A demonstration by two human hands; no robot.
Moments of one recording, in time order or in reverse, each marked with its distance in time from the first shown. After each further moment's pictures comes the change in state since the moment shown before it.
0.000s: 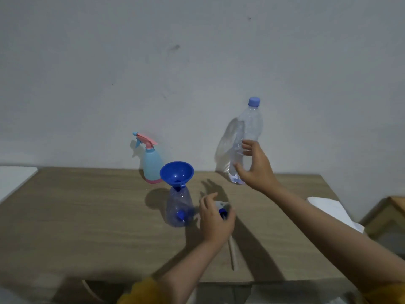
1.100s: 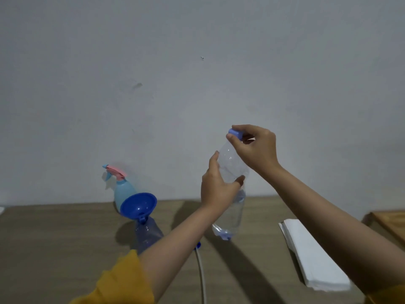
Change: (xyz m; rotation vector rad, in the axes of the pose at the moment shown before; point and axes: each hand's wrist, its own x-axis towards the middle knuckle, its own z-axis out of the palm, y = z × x) left_hand 0.078 0.159 0.031 -0.211 -0.116 0.195; right_hand 0.068 -0.031 -0.114 0.038 0.381 -0.100
